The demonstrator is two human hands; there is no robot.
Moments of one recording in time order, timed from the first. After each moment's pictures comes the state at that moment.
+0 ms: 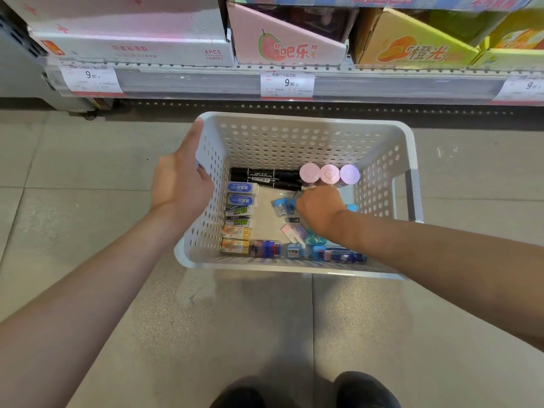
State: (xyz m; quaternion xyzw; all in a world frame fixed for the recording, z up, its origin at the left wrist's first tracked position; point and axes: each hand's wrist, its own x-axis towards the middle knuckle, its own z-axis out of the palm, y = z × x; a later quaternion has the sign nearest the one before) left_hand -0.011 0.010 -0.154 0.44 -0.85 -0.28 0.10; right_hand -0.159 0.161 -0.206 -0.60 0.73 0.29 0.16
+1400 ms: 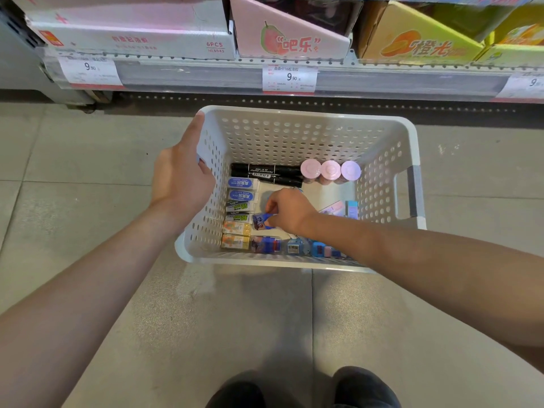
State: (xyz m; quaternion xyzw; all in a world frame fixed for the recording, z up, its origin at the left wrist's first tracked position) left_hand -0.011 0.009 -0.154 0.44 -0.85 -0.29 0.10; right_hand -0.132 0.140 -0.237 -0.40 0.81 -0.16 0.40
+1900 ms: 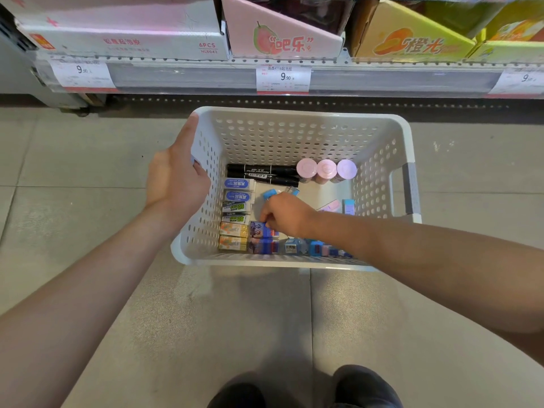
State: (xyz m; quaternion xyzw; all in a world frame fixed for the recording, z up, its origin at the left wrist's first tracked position) left_hand -0.011 0.009 -0.154 0.44 -0.84 -0.29 0.10; right_hand -0.135 0.143 -0.229 -0.55 0.74 -0.05 0.38
